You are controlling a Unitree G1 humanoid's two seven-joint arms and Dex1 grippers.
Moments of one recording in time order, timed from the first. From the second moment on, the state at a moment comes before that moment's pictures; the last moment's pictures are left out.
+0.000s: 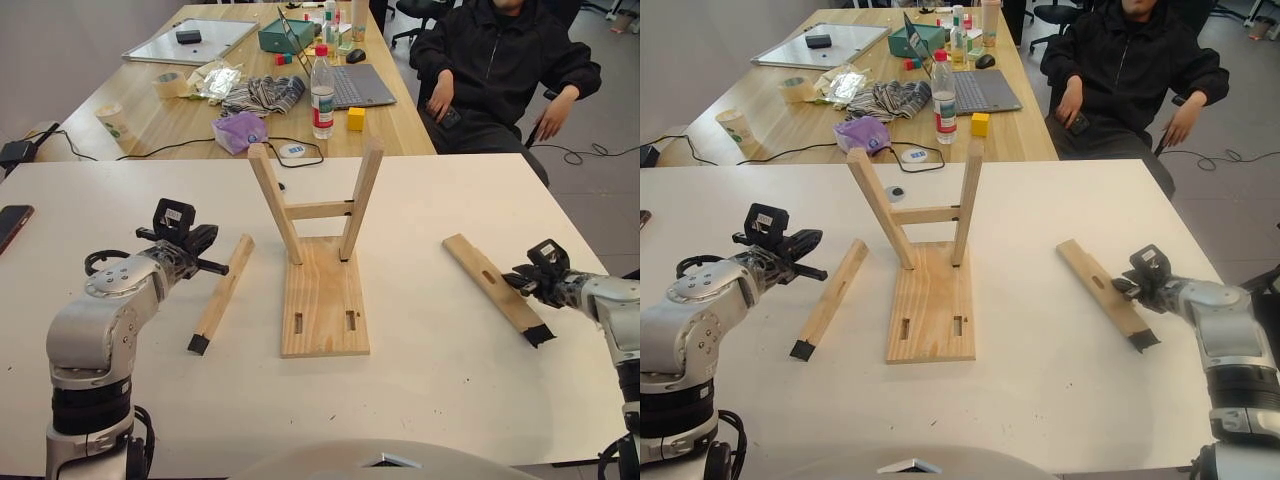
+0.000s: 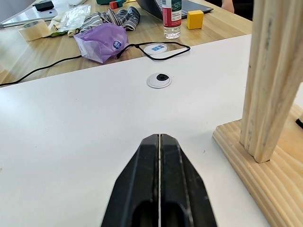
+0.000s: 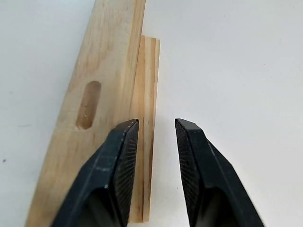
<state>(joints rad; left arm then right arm) -0.16 0.54 0.24 -0.46 -0.39 1.04 -0.27 -0.16 -0.80 -0.09 0.28 0.07 0.47 0.79</state>
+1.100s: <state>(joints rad) -0.20 0.51 0.24 -0.45 -0.40 1.03 -0.26 -0.16 -0.80 -0.07 0.35 0.12 0.42 0.86</state>
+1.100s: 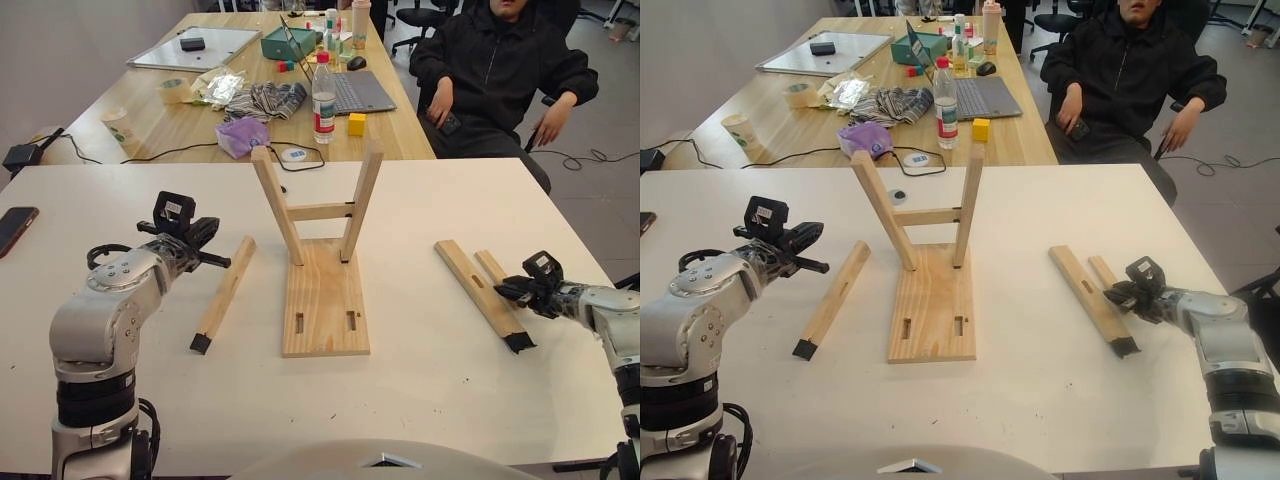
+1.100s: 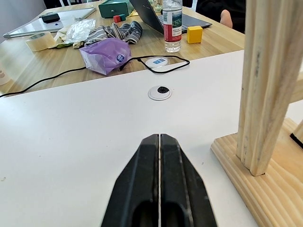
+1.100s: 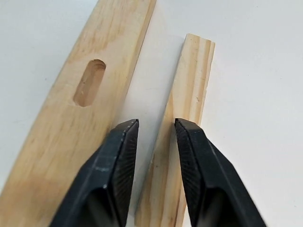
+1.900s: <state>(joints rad) -0.20 0.50 0.25 -0.45 -0.41 1.03 -0.27 -0.26 -0.76 -0.16 0.45 0.17 0.48 0.70</state>
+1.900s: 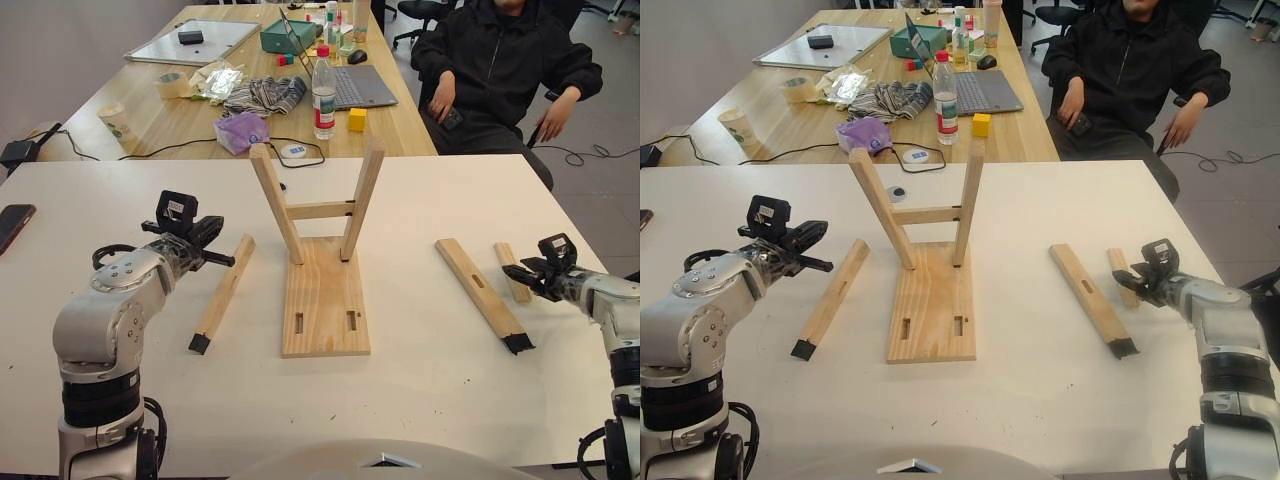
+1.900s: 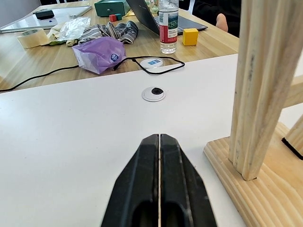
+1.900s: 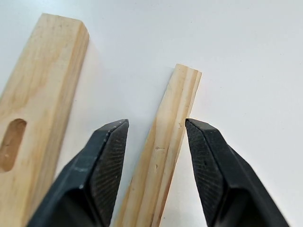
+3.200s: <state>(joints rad) -0.56 0.24 0.29 -0.53 -0.95 0.91 -0.26 -0.55 -0.43 -0.08 -0.25 0.50 0.39 0.58</state>
